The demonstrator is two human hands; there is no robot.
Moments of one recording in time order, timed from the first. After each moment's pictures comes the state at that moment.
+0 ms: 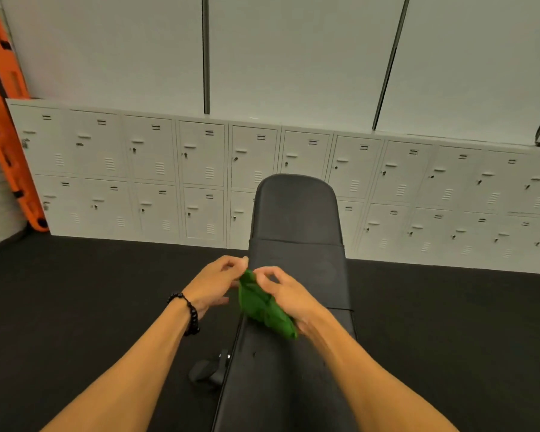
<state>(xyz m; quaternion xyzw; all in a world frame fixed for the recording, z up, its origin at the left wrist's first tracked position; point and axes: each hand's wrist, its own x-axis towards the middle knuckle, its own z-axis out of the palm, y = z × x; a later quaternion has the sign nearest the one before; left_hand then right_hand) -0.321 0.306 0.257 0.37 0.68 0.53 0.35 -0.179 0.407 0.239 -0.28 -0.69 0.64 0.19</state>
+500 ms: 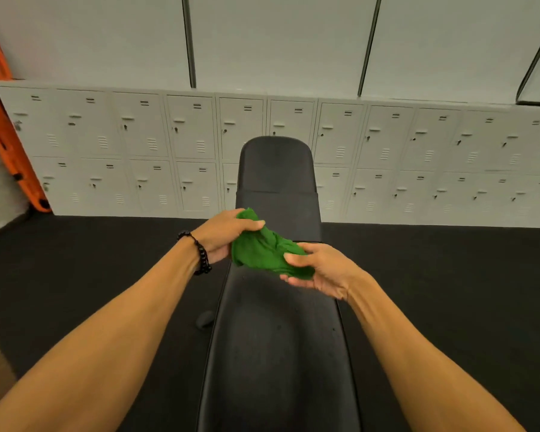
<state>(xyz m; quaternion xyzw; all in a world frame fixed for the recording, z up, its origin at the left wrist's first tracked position) -0.223 0.253 0.291 0.40 0.57 0.55 0.47 -0.023 0.347 0.260 -0.28 -0.56 0.76 0.15</state>
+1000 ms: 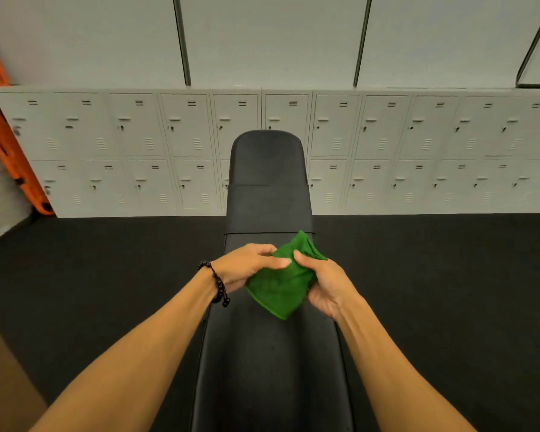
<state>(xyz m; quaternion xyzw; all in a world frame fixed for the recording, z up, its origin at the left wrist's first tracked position) -0.160 0.255 0.239 0.44 0.56 0.46 0.53 0.001 0.328 0.215 -0.28 -0.38 0.83 0.30</state>
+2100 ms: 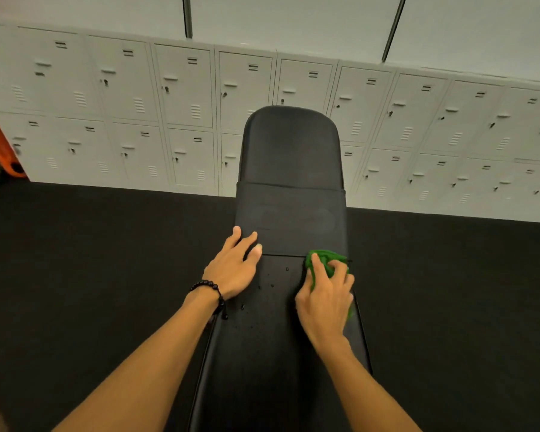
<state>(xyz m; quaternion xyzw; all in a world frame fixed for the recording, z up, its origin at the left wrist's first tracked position) -0.292 0.355 0.169 0.46 0.81 0.30 0.22 -0.120 0.422 0.117 -0.54 -0.76 0.07 0.35</state>
